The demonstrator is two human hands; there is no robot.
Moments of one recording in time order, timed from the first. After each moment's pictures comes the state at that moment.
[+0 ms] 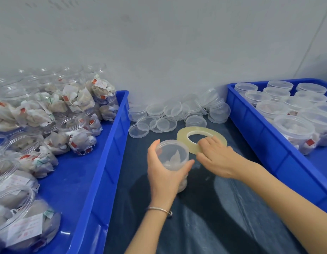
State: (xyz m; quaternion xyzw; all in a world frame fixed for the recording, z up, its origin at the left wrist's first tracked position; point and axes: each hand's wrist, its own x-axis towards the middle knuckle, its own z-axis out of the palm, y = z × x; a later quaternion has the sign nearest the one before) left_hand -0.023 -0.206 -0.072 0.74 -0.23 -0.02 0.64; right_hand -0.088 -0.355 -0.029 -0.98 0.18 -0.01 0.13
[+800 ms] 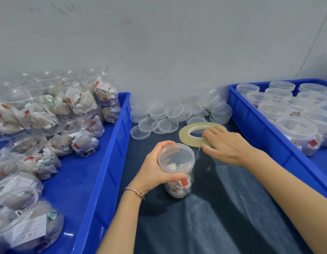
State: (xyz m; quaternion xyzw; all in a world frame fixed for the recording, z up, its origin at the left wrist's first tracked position) left_hand 0.027 -0.182 -0.060 0.69 -0.40 -0.22 0.57; right_hand -0.082 -0.391 -0.021 -0.99 0.14 -0.04 -0.02
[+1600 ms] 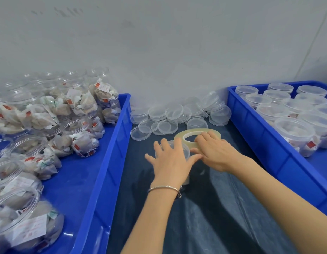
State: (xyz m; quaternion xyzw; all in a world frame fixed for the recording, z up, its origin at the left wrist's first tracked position) left_hand -0.015 -0.226 -0.022 0.93 -0.32 -0.06 0.15; right_hand -0.074 -0.362 -0.024 -0.99 0.16 0.01 0.02
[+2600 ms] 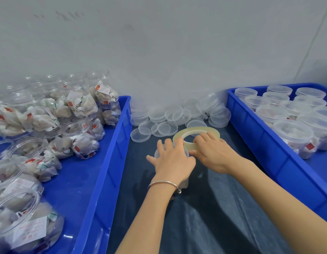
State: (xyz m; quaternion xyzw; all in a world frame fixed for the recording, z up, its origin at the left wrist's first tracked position) left_hand -0.008 -0.236 -0.022 0.92 -0.32 -0.08 0.20; right_hand -0.073 -0.360 -0.022 -0.99 0.16 -0.01 0.02
